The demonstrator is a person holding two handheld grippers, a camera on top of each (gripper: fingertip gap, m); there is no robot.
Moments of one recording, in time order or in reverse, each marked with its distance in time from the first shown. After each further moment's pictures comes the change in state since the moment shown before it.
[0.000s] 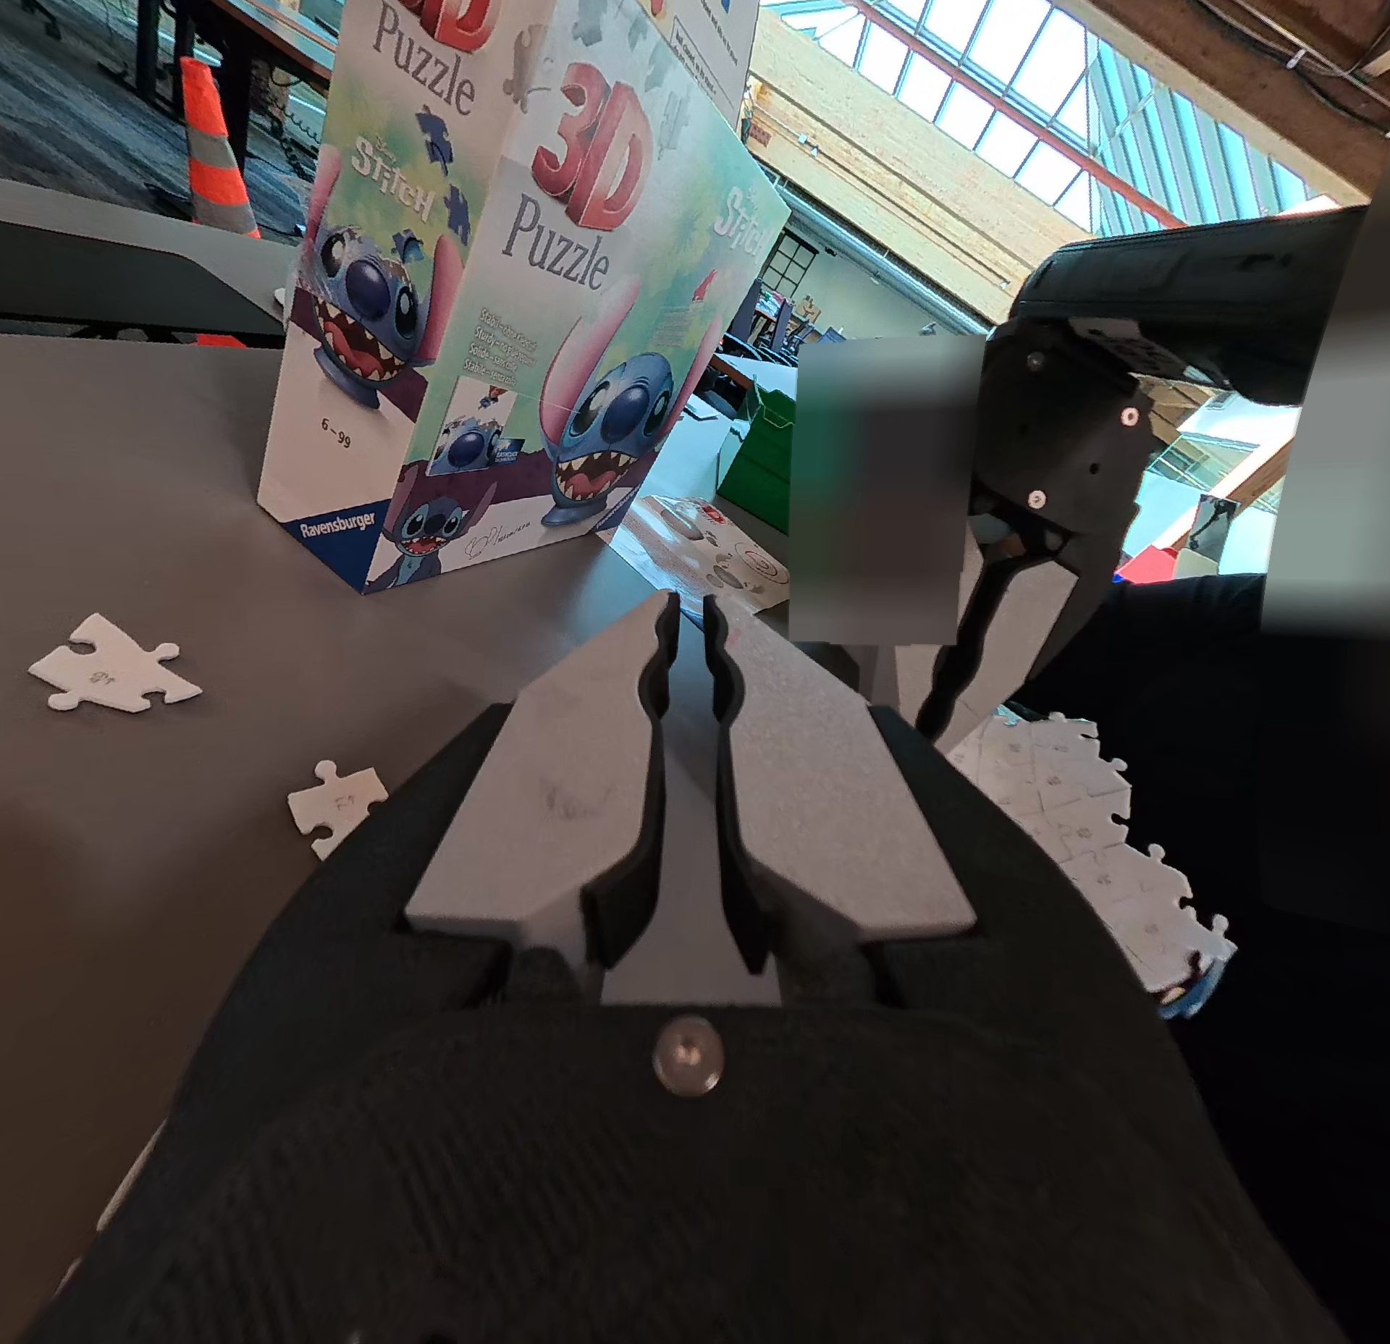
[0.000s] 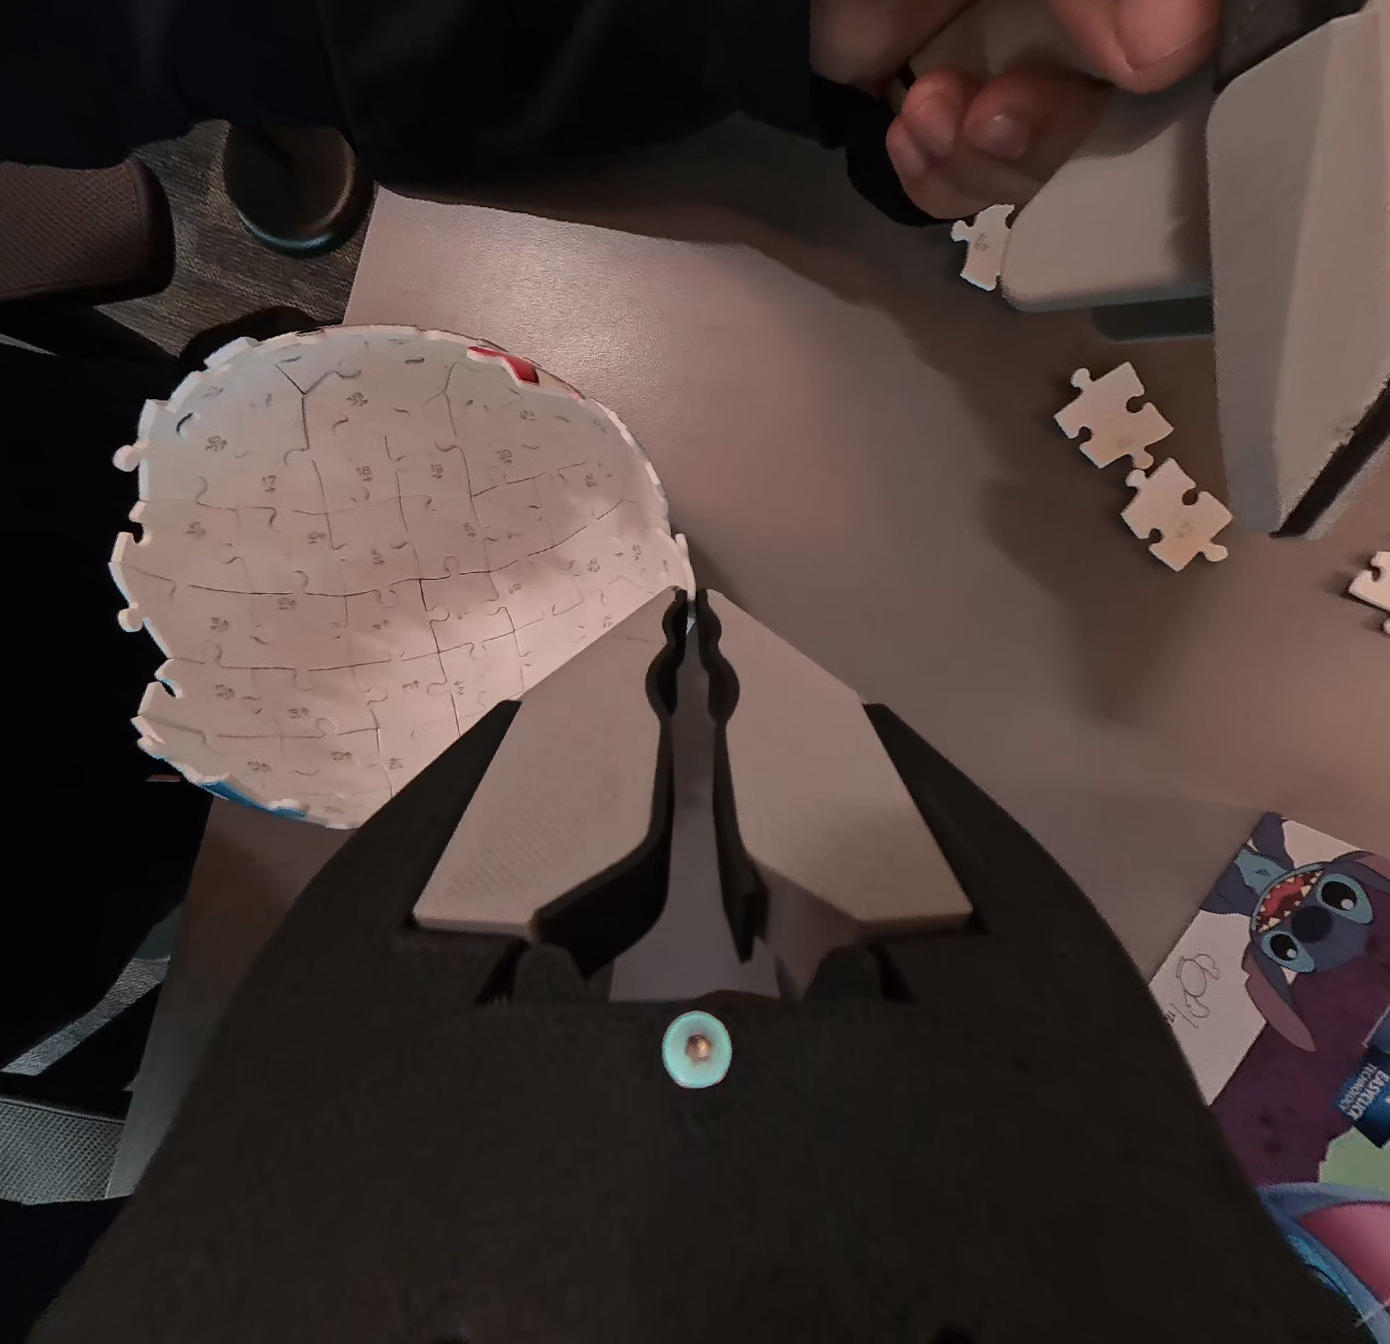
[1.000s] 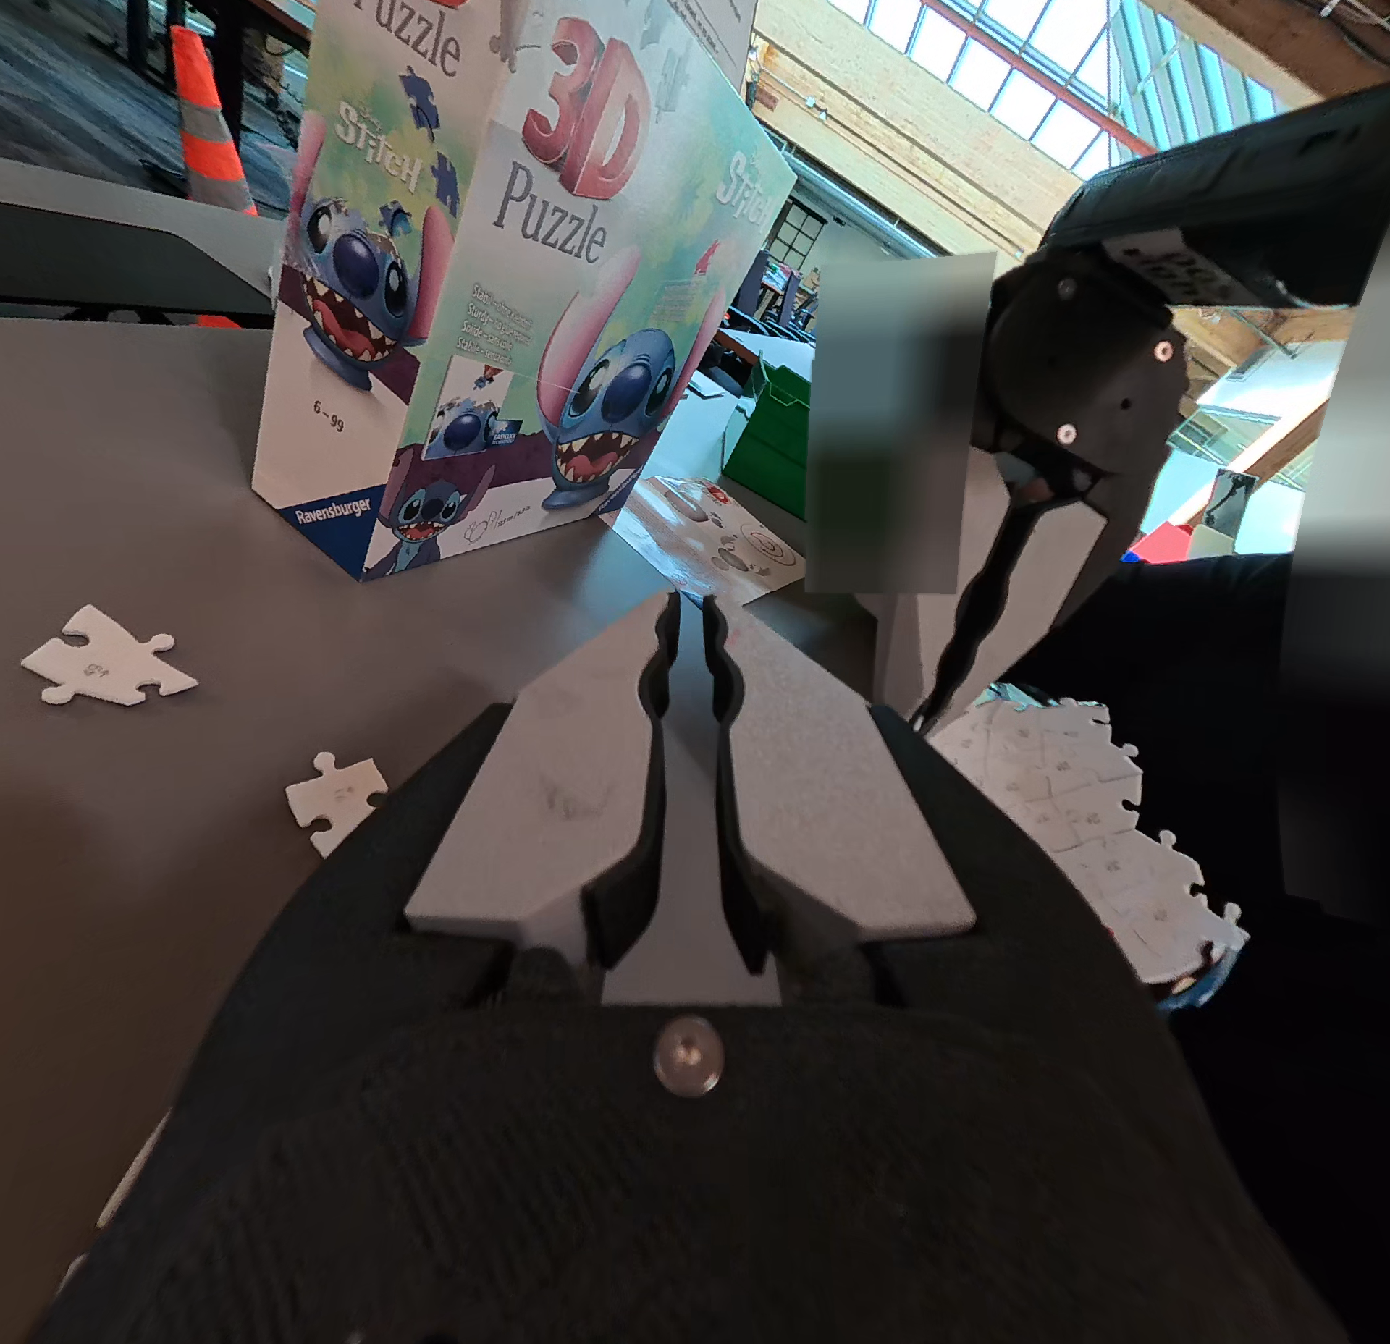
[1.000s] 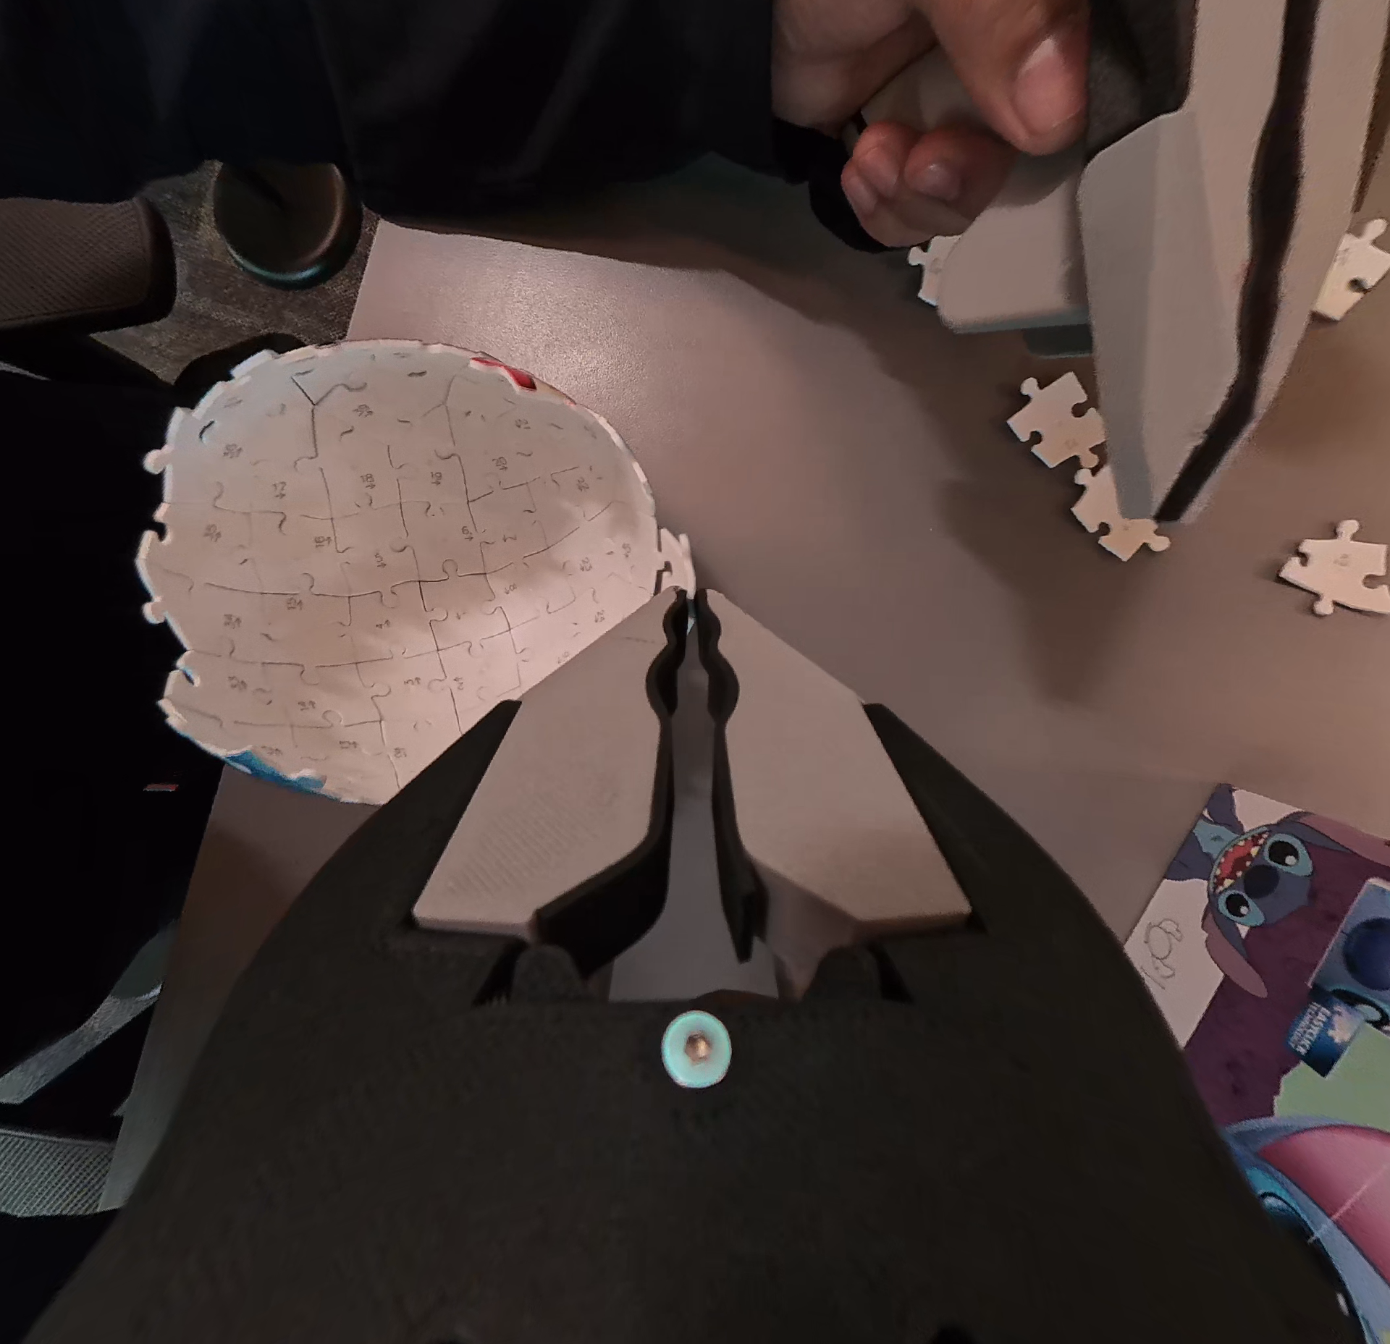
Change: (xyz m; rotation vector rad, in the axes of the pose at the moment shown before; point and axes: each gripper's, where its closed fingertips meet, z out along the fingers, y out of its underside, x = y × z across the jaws) left arm 0.000 0.005 0.002 -0.033 -0.007 0.012; right arm 0.004 -0.003 -0.014 0.041 0.031 0.006
